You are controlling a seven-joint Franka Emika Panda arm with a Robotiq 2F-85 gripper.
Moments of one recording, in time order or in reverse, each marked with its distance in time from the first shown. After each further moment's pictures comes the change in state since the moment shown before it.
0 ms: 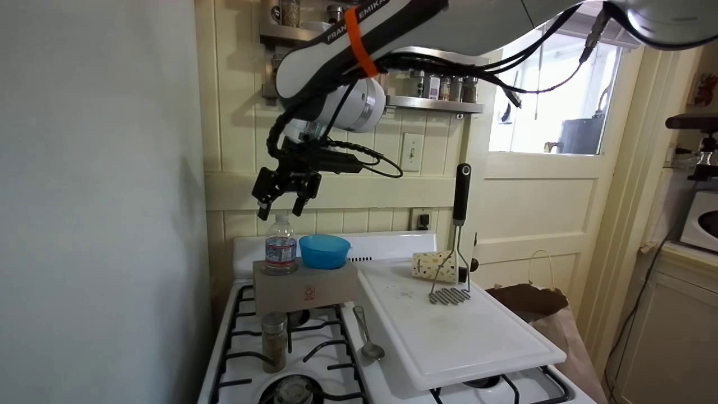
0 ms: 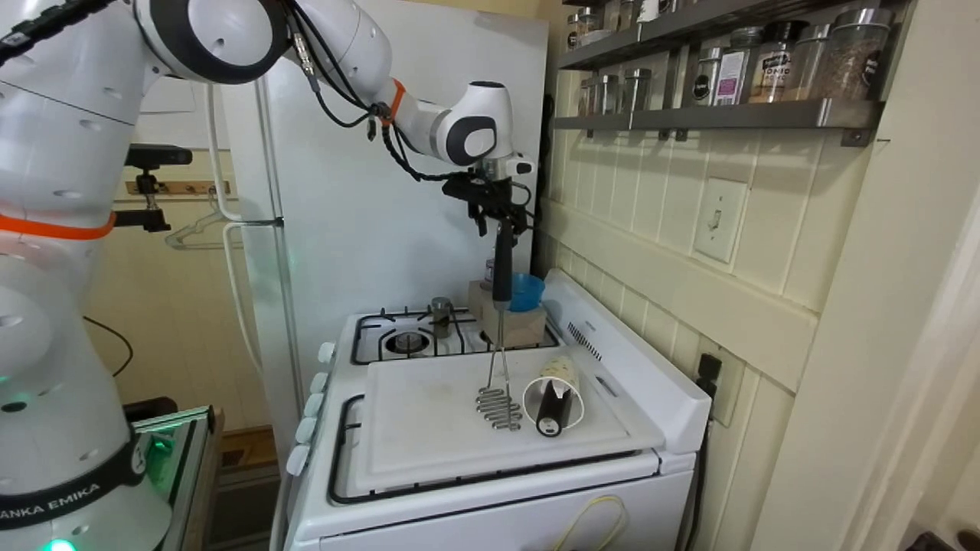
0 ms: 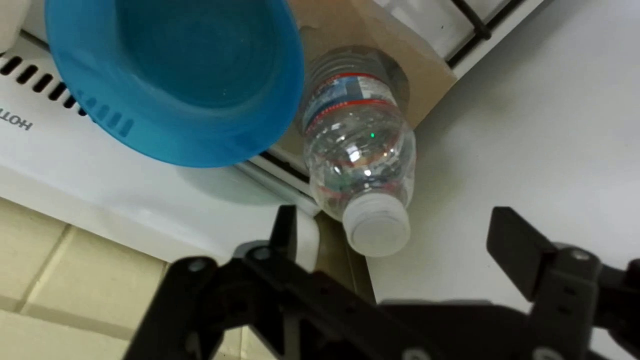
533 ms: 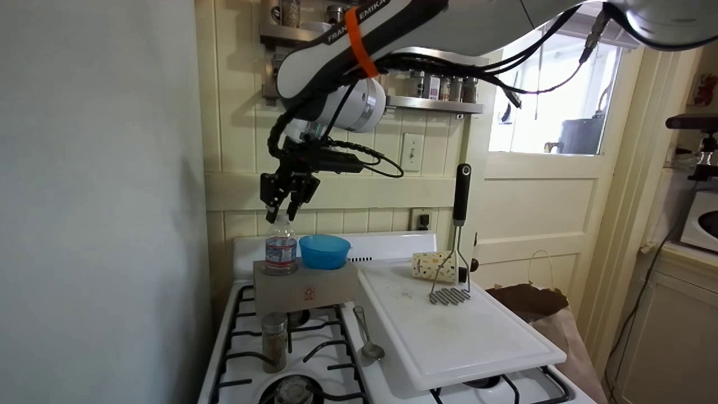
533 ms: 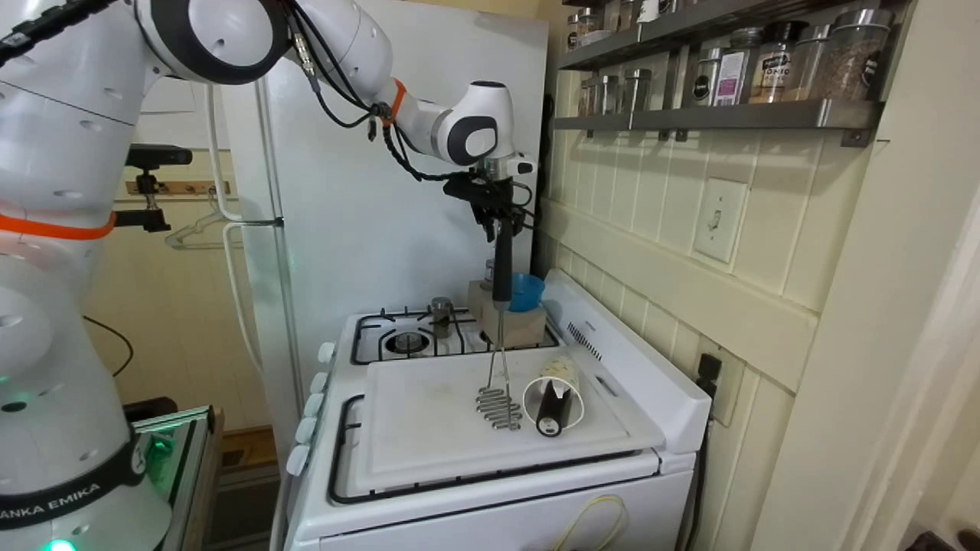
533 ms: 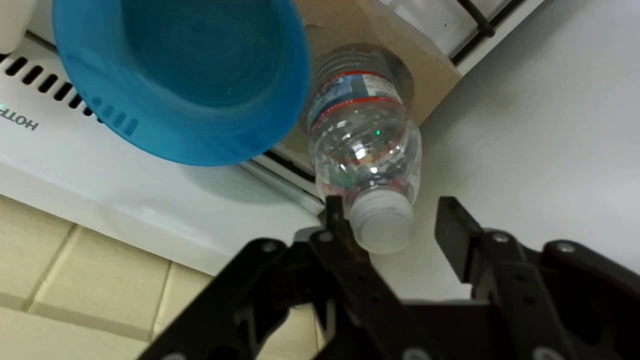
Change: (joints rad) arm 0.000 0.002 -0.004 0.005 0.000 -0.001 0.004
